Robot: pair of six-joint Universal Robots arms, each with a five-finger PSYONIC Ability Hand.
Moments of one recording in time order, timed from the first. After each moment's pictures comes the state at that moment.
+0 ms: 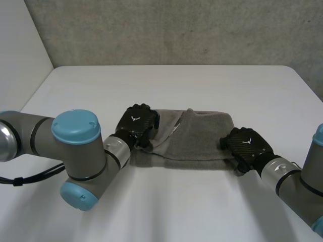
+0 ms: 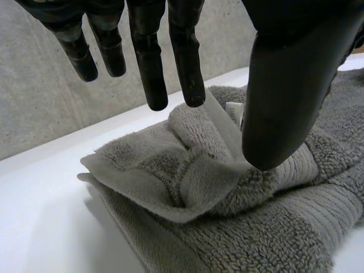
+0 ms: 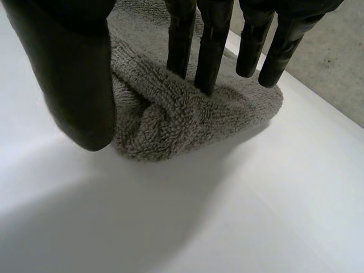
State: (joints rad) left arm 4.13 -2.20 -1.46 3.46 -1.46 3.19; right arm 1.79 -1.20 1.88 -0.26 1.23 2.66; left_hand 0.68 0.68 0.22 0.23 0.51; right_hand 0.71 0.71 0.22 0.25 0.54
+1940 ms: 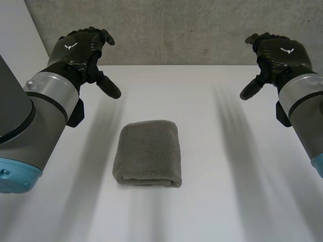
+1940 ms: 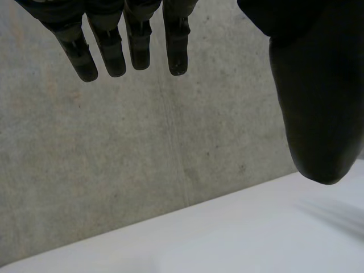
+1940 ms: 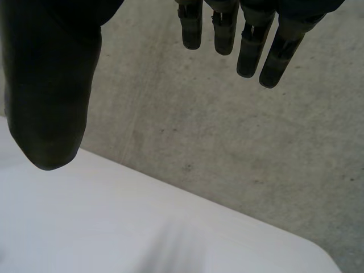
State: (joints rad) left arm 4.18 -1.75 -1.34 3.12 -1.72 3.05; right arm 1.97 -1.38 1.38 0.01 1.67 3.12; left_hand 0.29 0.26 0.22 0.23 0.05; right_hand 0.20 0.25 0.22 0.25 0.06
